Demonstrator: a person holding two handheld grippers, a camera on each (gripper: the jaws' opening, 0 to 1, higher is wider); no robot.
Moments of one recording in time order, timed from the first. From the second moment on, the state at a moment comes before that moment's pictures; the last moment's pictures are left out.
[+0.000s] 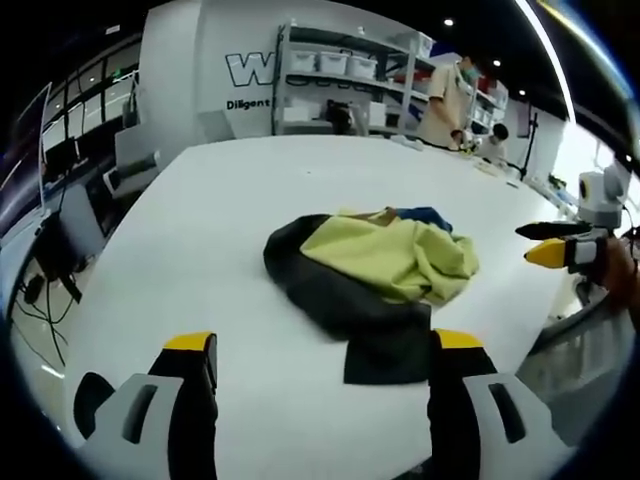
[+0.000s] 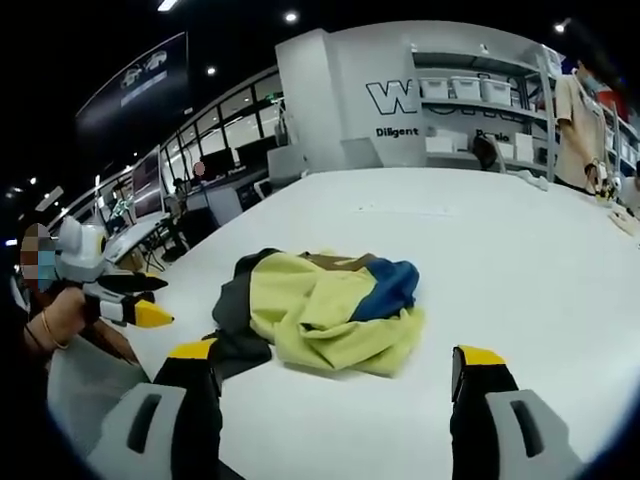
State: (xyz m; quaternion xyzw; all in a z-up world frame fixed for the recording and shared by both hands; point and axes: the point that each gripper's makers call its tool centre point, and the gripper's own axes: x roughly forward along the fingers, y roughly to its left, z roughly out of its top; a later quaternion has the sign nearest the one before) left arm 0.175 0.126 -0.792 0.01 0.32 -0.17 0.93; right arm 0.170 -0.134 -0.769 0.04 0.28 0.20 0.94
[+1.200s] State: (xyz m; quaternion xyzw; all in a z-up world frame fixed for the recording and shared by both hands) left arm 0.246 0.117 -0.837 -0.04 0.38 -0.21 0.90; right arm 0.295 -0.134 -0.783 0.04 0.28 0.24 0.93
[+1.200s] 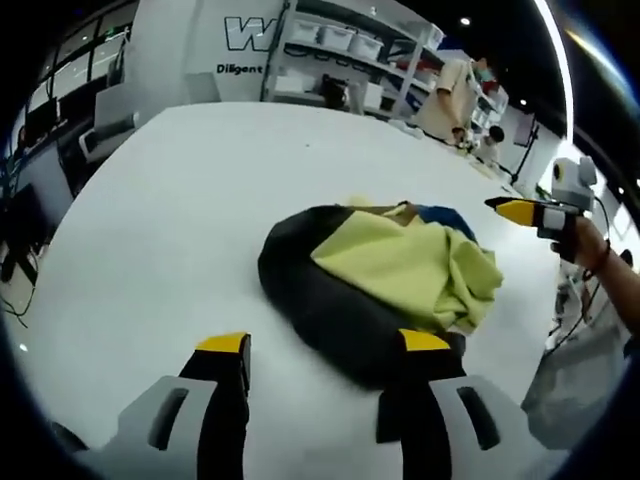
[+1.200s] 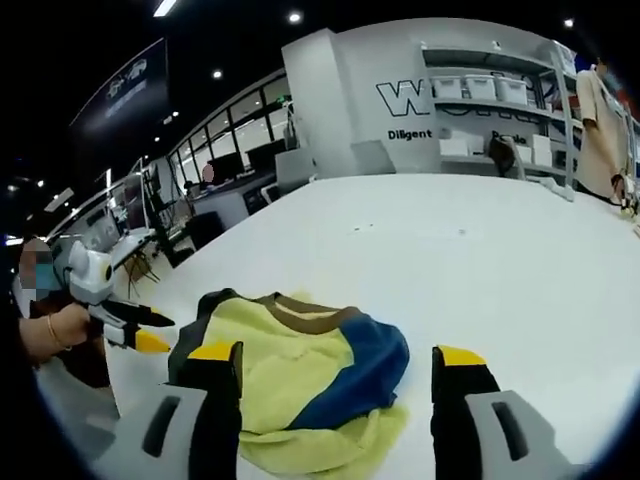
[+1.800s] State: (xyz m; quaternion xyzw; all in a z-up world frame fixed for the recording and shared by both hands) left arm 0.252 0.100 -0.853 -0.10 0.41 -0.22 0.88; right arm 0.324 -0.147 -0.831 0.01 0.31 0.22 0.92
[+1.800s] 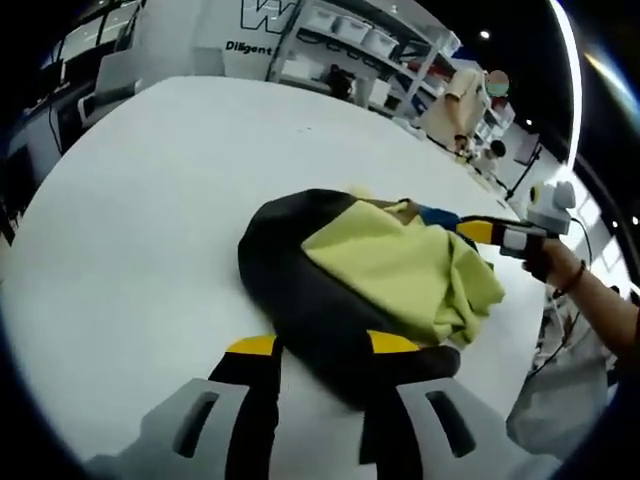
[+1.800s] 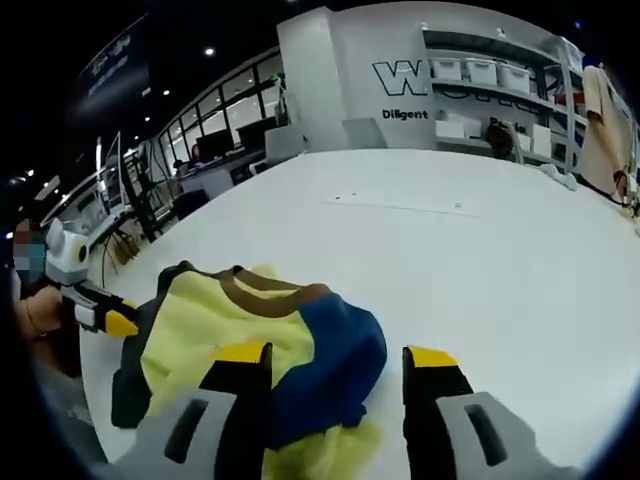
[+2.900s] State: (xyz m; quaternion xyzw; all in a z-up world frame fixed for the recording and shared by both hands) left arm 0.247 0.102 -0.823 -0.11 0.40 -0.23 0.88; right arm 0.338 -0.149 -0.826 -0.06 0.30 0.22 0.92
